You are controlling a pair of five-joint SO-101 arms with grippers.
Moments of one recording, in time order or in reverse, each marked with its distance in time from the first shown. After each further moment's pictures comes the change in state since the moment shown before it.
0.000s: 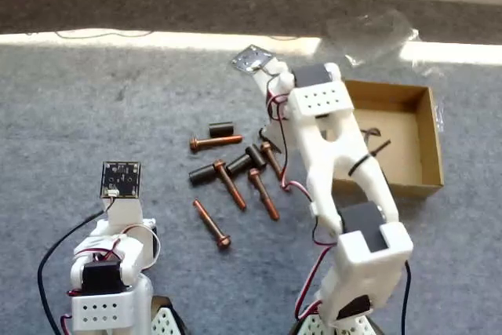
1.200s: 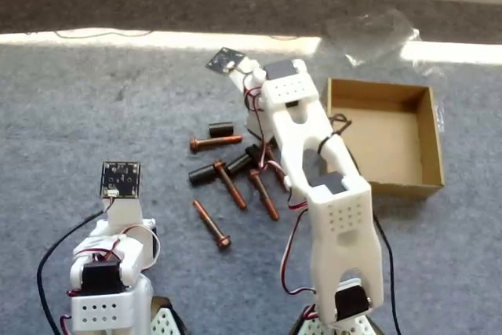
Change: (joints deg) left arm 0.0 0.0 0.0 0.0 0.0; right arm -2.3 24.4 -20.4 -4.7 4.8
